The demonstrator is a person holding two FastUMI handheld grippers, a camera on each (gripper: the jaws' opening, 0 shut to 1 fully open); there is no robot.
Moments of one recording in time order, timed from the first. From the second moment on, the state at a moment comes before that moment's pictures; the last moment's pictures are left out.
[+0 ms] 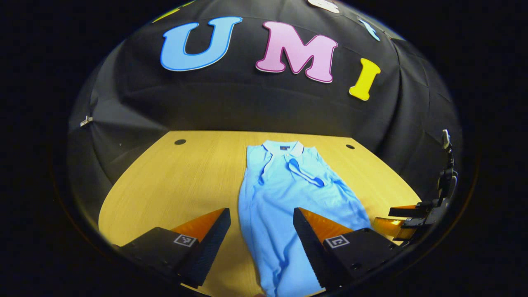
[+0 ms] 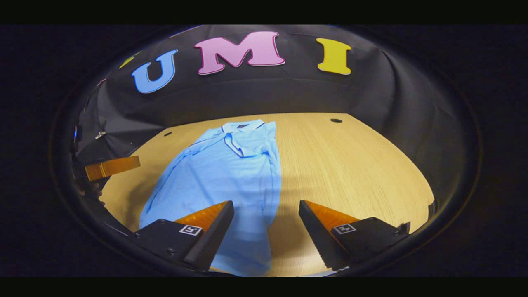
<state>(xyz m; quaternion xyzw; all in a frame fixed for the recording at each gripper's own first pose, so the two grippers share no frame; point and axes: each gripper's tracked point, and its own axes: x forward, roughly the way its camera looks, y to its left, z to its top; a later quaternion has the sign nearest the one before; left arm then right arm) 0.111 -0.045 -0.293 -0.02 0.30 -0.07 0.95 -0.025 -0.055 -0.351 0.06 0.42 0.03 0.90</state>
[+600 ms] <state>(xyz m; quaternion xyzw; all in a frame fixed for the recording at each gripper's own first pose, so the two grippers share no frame) -0.031 -0.056 -0.382 0.00 0.42 -0.07 0.90 -0.102 -0.035 -0.375 0.06 0.49 0.02 0.87</state>
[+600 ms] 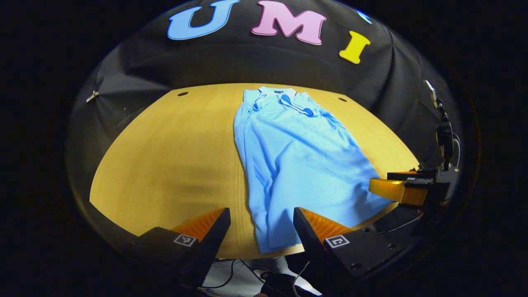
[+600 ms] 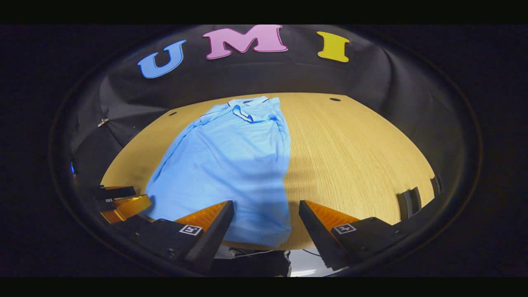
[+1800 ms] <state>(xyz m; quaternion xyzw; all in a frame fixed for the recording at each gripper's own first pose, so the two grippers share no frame) -0.024 -0.090 -0.393 -0.01 0.47 -0.07 0.88 -0.105 -0.001 -0.386 0.08 0.56 0.13 0.81</state>
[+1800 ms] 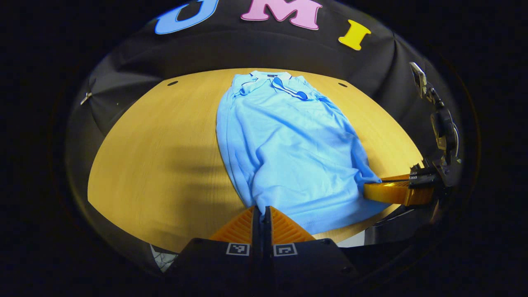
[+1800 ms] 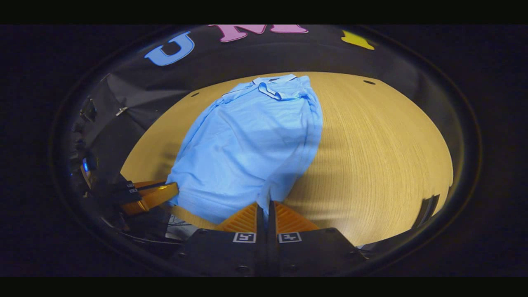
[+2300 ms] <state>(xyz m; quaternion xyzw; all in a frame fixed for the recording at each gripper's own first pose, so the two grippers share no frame) 0.016 -0.090 -0.334 -0.06 0.45 -0.05 0.89 -0.049 -0.013 -0.349 0.07 0.52 0.16 0.83</state>
